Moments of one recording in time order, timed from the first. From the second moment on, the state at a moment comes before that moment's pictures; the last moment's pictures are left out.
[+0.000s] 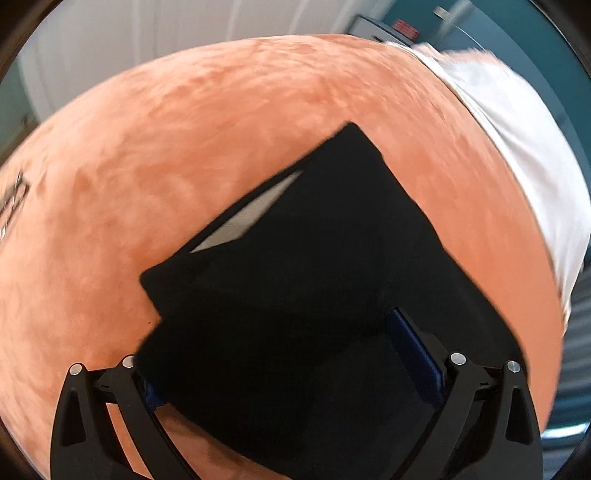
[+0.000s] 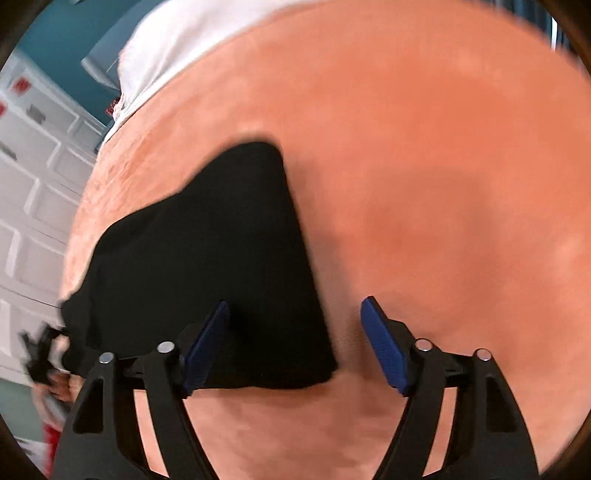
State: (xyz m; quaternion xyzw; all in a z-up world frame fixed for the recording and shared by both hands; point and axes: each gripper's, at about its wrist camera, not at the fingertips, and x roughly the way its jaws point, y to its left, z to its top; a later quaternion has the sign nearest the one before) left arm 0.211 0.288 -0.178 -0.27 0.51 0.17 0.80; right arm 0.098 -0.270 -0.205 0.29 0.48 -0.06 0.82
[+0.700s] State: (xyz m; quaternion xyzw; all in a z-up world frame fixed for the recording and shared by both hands) left arm 0.097 0.239 -0.134 -0.30 0.60 0.02 0.74; right arm -0.034 -0.368 -0.114 0.27 0.50 -0.08 0.82
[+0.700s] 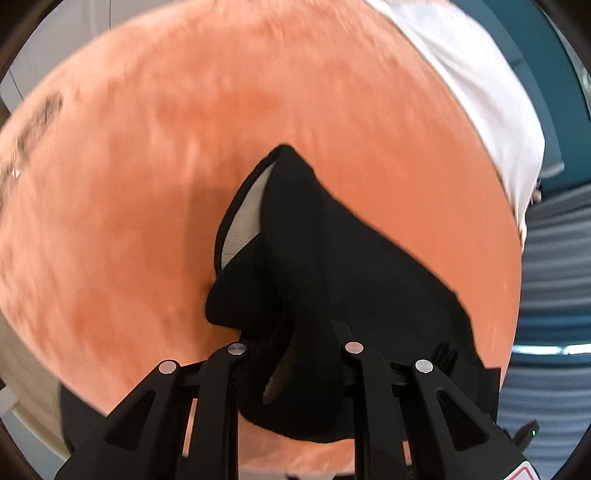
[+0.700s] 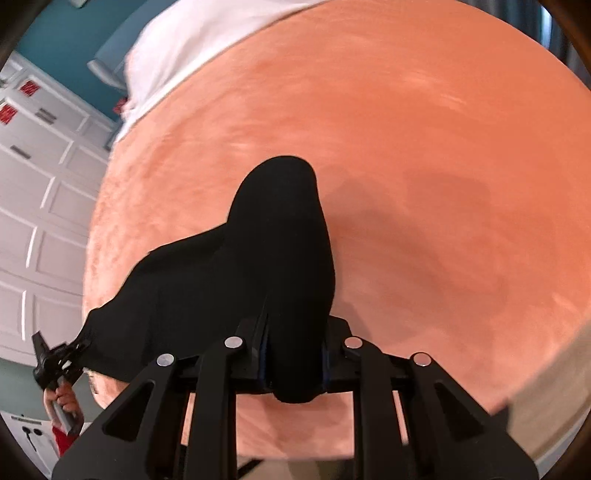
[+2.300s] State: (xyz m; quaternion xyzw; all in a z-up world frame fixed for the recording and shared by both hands) left arm 0.045 0.155 -0.097 0.03 0.55 0.12 0.82; right arm 0.081 -0.053 -0.150 -0.02 0.48 0.04 0.88
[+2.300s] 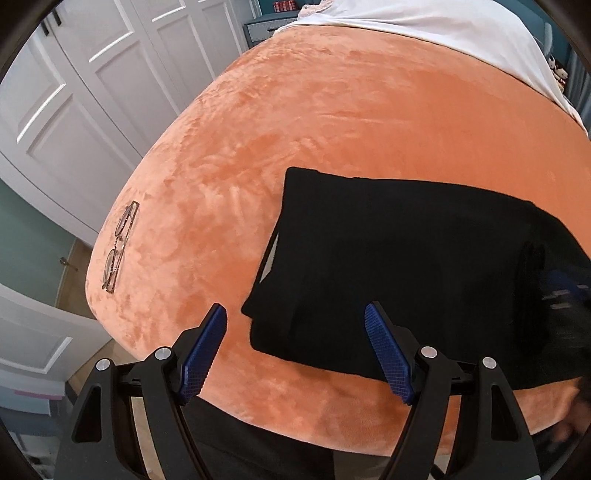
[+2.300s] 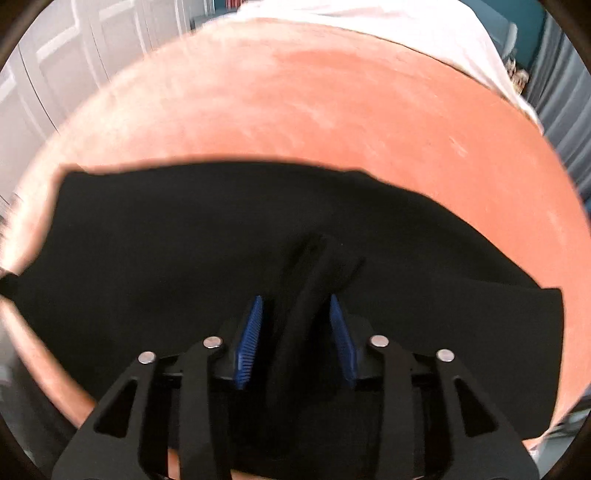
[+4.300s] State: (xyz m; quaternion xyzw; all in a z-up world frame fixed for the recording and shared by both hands) left arm 0.072 0.226 -0.160 -0.34 0.58 0.06 0.73; right arm 0.010 -0.154 -0.137 0.13 0.46 -0.01 0.88
